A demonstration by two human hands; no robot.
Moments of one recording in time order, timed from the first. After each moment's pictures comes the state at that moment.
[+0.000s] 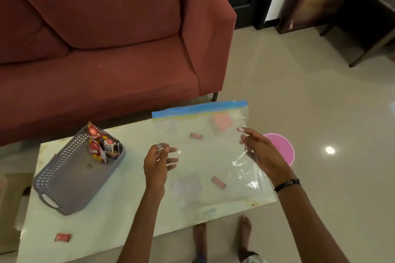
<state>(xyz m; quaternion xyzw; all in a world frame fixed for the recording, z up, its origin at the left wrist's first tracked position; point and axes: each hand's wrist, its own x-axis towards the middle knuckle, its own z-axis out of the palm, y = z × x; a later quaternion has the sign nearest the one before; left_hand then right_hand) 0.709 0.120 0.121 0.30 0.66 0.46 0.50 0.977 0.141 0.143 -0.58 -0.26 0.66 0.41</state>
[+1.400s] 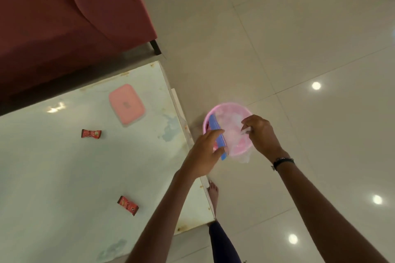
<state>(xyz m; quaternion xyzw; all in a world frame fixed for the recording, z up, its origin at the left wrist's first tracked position) 1.105 0.246 -0.125 0.65 0.52 0.03 0.55 1.305 0.247 -0.174 -0.73 -0.58 0.34 0.14</state>
